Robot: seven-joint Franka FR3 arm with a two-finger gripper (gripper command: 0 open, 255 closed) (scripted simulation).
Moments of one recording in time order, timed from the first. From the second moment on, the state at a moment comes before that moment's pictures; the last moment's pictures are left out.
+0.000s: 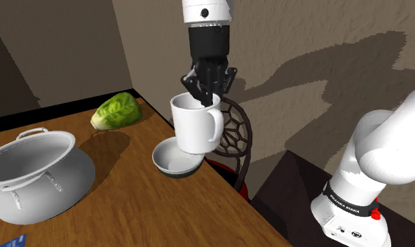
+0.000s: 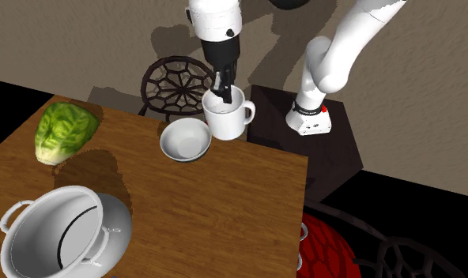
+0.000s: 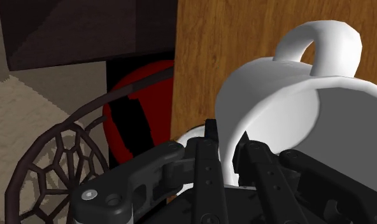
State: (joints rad) arm 0.07 -0.38 0.49 -2.00 0.23 1.59 0.71
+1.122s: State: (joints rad) arm 0.30 0.44 0.67 -1.16 -0.19 1.48 1.10
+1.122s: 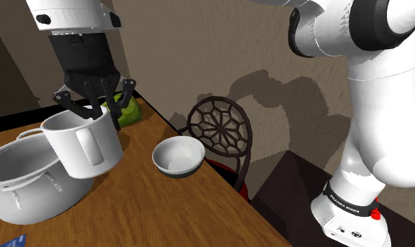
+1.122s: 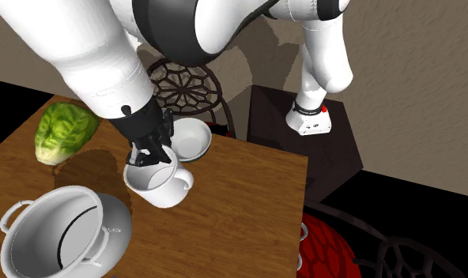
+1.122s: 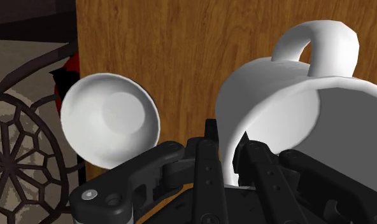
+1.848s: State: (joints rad) arm 0.25 0.41 0.67 -1.35 -0.18 1.64 1.10
